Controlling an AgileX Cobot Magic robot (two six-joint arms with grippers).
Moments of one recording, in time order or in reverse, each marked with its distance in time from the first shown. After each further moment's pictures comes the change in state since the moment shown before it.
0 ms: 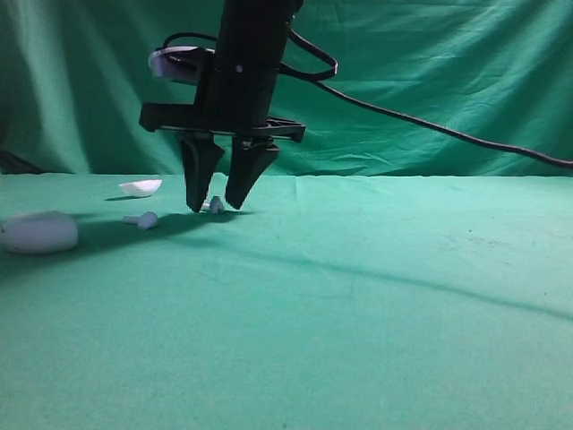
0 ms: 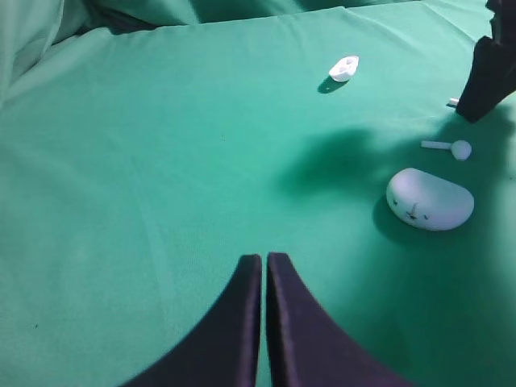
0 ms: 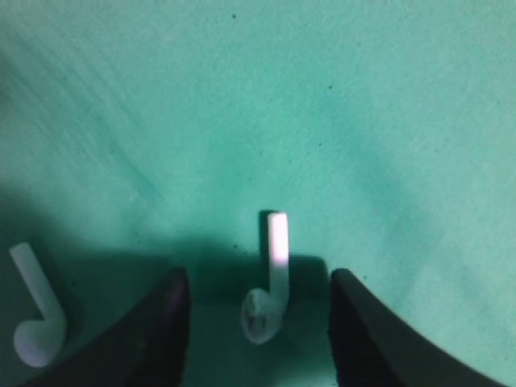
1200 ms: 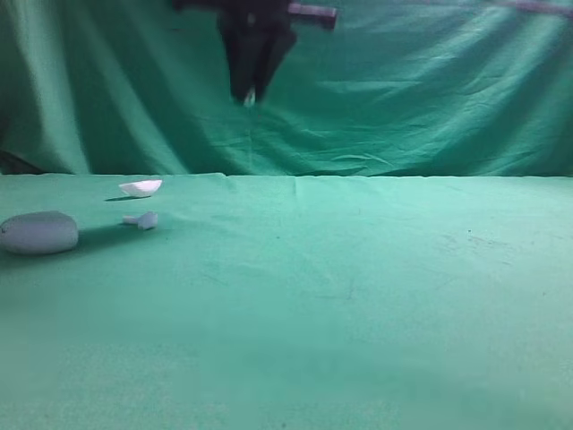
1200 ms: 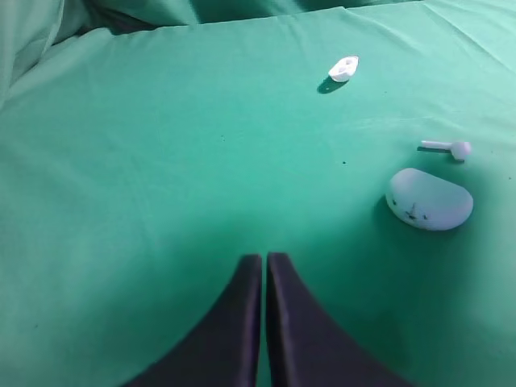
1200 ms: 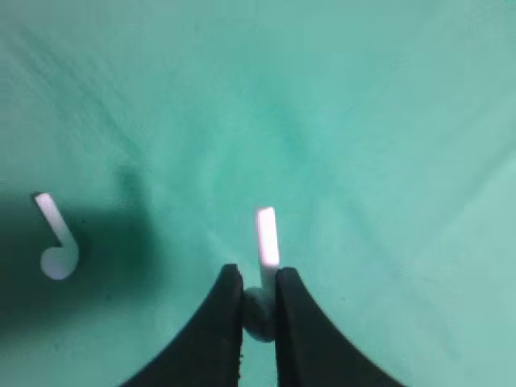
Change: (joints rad) left arm 0.000 0.000 0.000 0.000 0.000 0.000; right arm -0.010 -0.108 -0.058 -0.098 0.149 0.059
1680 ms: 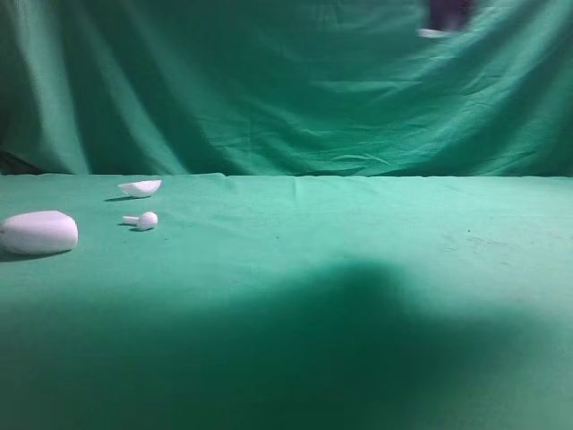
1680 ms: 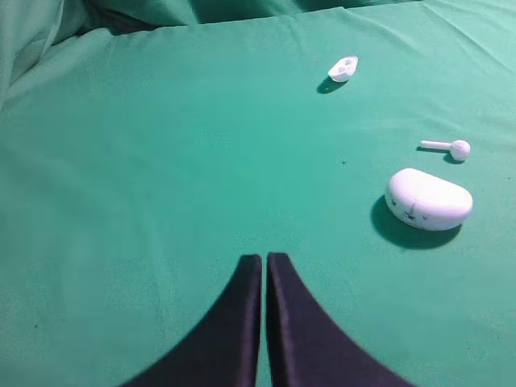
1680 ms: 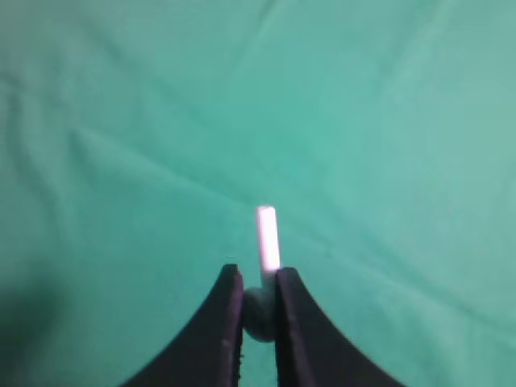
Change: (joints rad) left arm 0.000 0.000 0.000 0.000 0.000 0.000; right arm -0.168 -0.432 0.415 -0.050 -0.001 0.082
